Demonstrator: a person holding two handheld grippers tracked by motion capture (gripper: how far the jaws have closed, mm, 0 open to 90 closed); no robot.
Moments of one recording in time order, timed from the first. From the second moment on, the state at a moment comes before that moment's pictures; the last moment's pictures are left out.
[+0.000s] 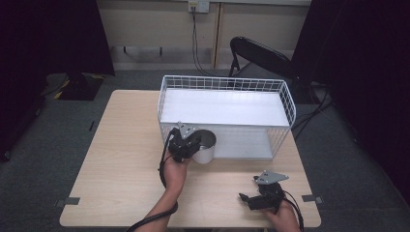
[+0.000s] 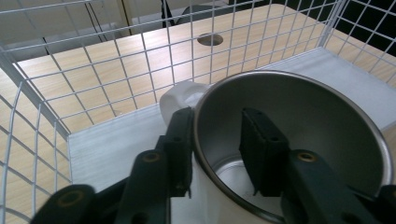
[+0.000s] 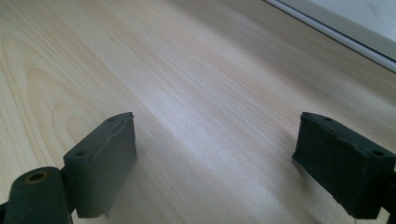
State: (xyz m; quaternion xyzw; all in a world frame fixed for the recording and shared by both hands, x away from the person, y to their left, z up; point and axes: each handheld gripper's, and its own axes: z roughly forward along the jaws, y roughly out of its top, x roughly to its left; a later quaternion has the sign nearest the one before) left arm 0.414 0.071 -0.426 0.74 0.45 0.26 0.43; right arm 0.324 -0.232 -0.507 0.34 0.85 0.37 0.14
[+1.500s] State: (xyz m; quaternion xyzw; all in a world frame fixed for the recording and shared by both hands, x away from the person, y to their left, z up) left arm 0.365 0.080 -0.423 0.76 0.41 0.23 0.45; right arm 0.323 -0.232 -0.507 0.35 0.85 0.37 0.14
